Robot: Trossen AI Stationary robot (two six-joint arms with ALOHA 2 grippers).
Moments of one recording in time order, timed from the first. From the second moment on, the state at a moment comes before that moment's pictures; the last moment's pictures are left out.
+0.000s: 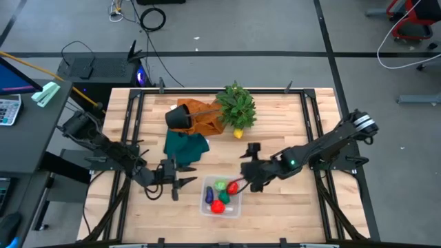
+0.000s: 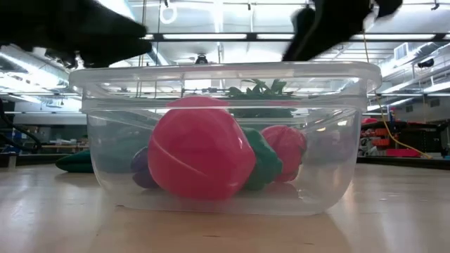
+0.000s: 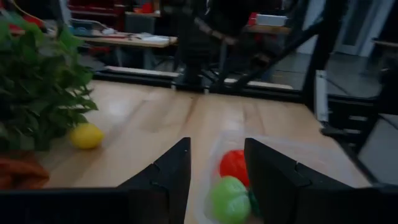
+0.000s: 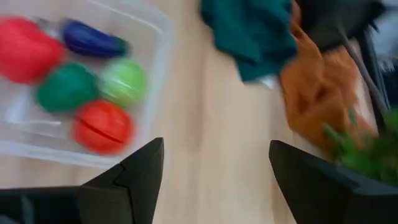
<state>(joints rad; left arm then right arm) -0.64 1.45 0.34 1.05 -0.79 -0.19 0.40 1.51 1.12 -0.56 0.49 0.10</state>
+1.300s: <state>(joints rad) -0.23 1.61 0.51 0.91 -0.66 -0.06 0.27 1.53 0.52 0.07 0.92 0.77</state>
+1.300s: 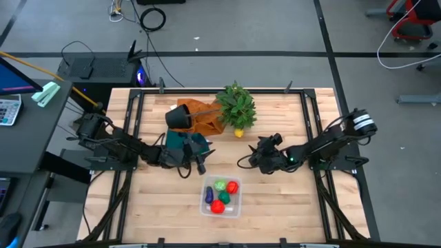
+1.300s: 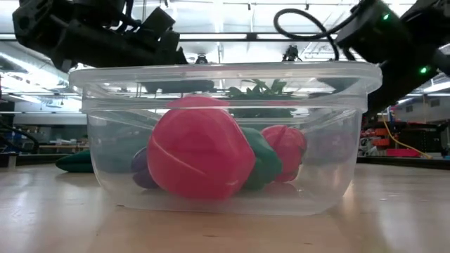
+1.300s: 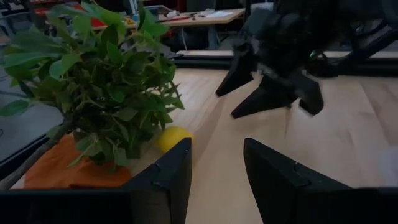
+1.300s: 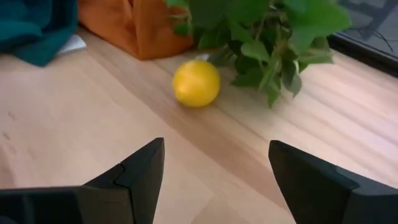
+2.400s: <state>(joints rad) -0.24 1.61 0.51 0.88 -0.66 -0.07 0.12 1.82 0.53 0.60 0.78 0.70</state>
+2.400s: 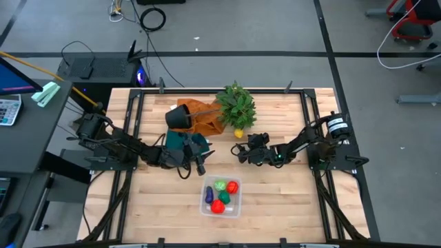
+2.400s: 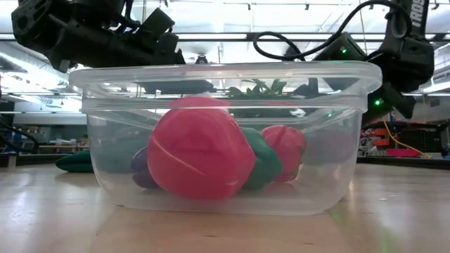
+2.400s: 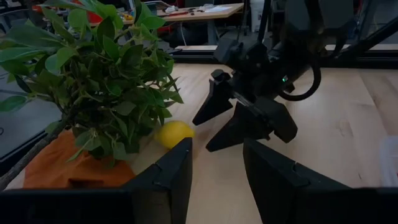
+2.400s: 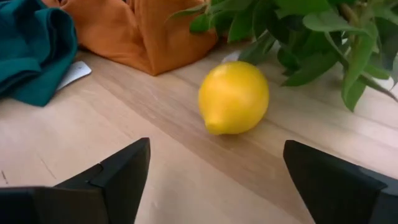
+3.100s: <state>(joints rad) -0.24 1.61 0.51 0.88 -0.66 -0.06 0.08 1.98 0.66 0.61 0.93 0.64</state>
